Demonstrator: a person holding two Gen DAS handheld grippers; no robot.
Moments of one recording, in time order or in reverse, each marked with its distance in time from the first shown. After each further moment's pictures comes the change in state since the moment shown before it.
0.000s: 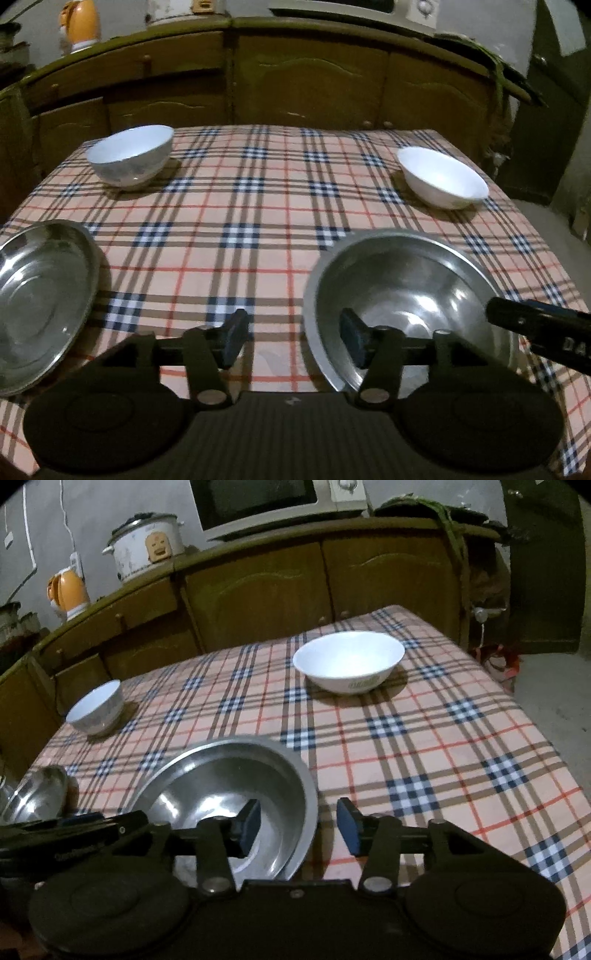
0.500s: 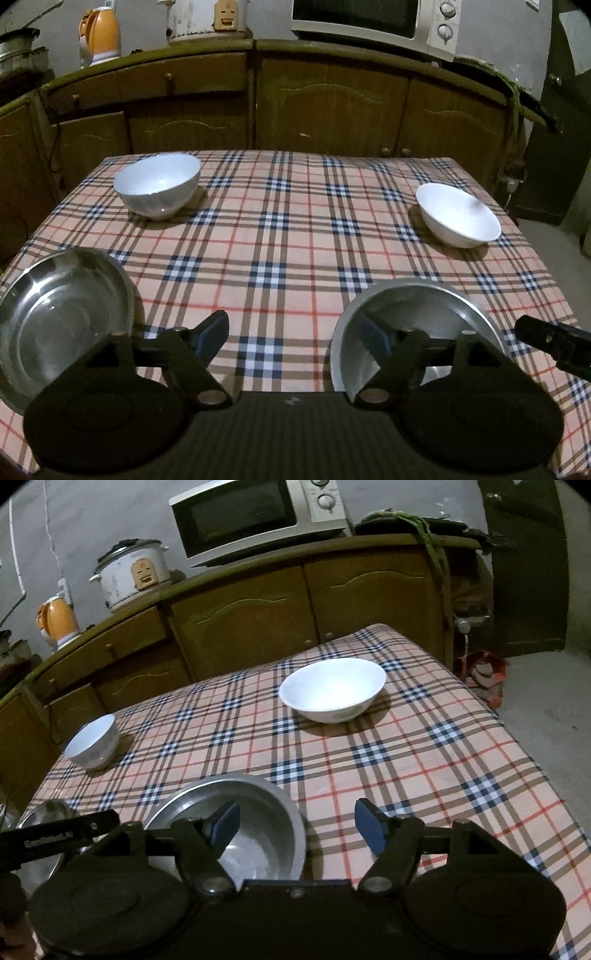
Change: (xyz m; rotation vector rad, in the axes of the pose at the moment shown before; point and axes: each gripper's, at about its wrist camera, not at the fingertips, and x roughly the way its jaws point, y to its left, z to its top) left arm -0.019 0.012 0.030 -0.029 -0.037 0.038; right arm -0.016 -0.007 0.021 0.056 -0.041 -0.032
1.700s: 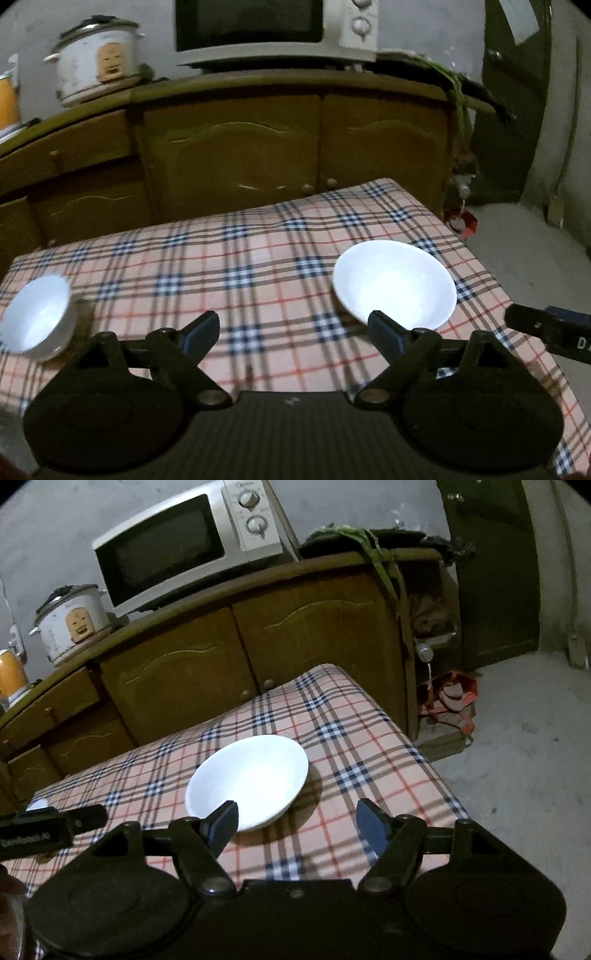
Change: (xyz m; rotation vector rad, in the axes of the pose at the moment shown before) left arm 0.079 -0.100 0.096 0.202 -0.048 -0.135; right arm 0.070 -0.085 0.100 0.086 -0.059 -0.070
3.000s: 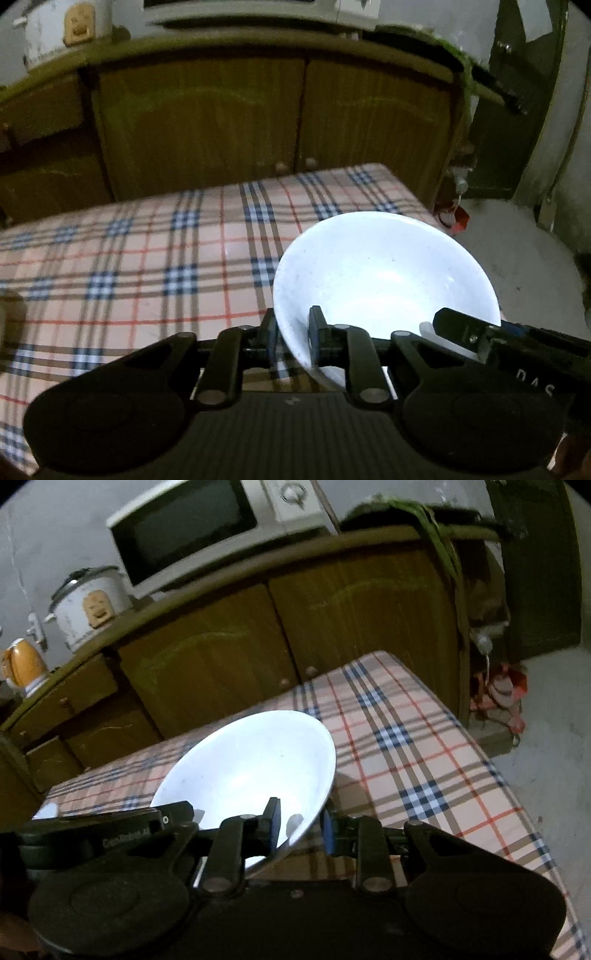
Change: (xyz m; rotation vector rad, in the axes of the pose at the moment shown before) left arm 0.057 -0.020 0.023 -0.064 0.068 -0.068; right arm 0.059 0.034 0.025 -0.036 0.042 0.118
